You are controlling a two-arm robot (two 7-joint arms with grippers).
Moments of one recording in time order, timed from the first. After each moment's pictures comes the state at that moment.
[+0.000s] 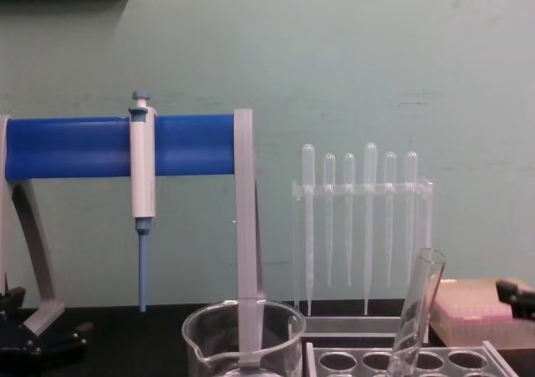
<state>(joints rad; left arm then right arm) -0.20 0.60 0.45 -1.41 -0.25 -0.12 0.03 0.17 0.63 -0.40 -1.52 0.32 -0.10 0.06</state>
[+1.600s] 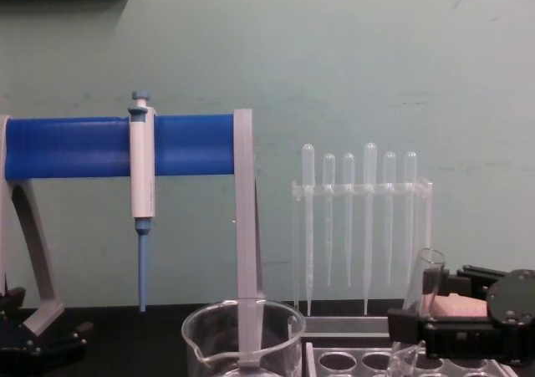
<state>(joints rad) -0.20 0.60 0.45 -1.41 -0.25 -0.12 0.03 0.20 0.65 -0.42 -1.61 0.56 -0.02 0.64</state>
